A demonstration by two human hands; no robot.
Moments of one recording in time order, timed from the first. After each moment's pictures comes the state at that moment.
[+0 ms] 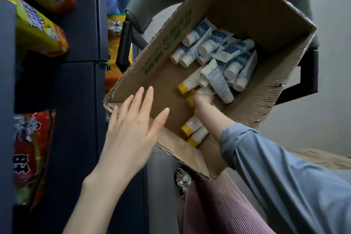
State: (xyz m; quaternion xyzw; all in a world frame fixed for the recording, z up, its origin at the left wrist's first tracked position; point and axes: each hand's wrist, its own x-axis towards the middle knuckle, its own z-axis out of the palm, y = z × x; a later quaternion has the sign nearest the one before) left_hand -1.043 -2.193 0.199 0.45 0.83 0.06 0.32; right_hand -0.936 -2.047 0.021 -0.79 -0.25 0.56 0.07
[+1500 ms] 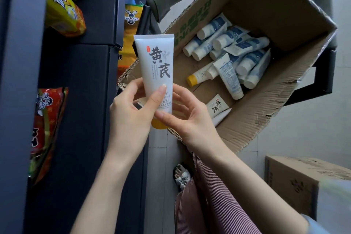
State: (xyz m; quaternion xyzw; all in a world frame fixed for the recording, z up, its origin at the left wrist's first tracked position) left_hand -1.038 -2.210 0.203 0.19 0.77 0.50 0.36; right_hand -0.931 -2.147 0.180 -0.38 -0.51 0.76 0.15
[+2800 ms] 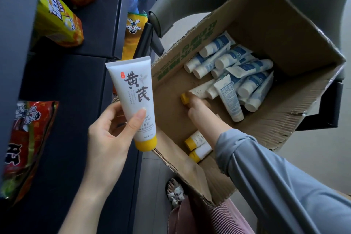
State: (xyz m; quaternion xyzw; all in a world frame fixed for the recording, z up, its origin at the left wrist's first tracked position) left_hand -1.055 -2.209 0.188 0.14 0.74 0.57 0.33; right_hand -0.986 -2.037 -0.005 -0.75 -0.16 0.63 0.07
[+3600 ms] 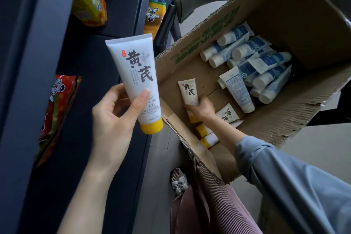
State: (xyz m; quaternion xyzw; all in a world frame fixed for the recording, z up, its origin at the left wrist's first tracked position) left_hand -1.056 -2.241 0.194 0.13 0.76 0.58 0.28; right_hand -0.948 -2.088 0.008 -0.58 -0.63 0.49 -0.16
